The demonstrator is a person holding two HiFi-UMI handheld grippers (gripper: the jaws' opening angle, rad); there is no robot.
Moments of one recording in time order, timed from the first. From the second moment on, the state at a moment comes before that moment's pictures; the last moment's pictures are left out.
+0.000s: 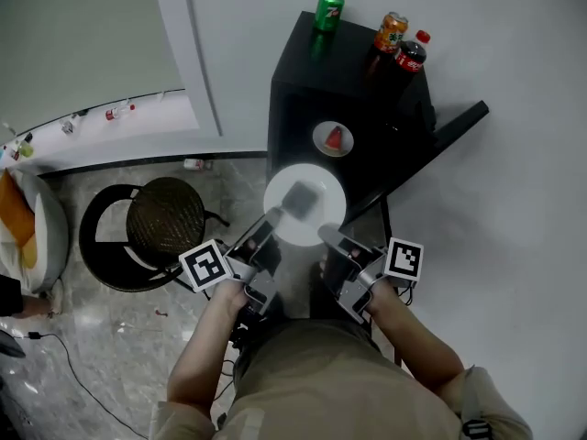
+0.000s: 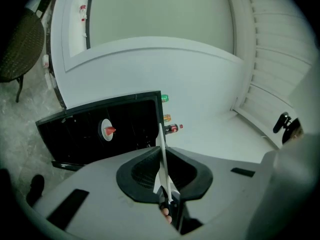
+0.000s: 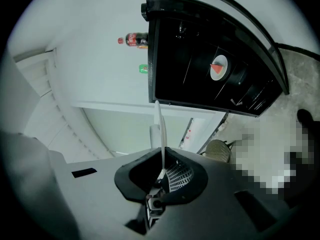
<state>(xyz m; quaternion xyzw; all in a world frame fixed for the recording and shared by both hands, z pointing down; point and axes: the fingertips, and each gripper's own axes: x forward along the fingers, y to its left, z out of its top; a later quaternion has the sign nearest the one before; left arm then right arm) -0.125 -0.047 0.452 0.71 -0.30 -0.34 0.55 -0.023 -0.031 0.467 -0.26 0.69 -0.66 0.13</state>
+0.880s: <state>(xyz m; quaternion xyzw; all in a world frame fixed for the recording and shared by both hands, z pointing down) -0.098 -0.058 0.459 0.72 -0.25 -0.30 0.57 0.002 -0.031 0.471 -0.32 0.68 -0.63 0.18</state>
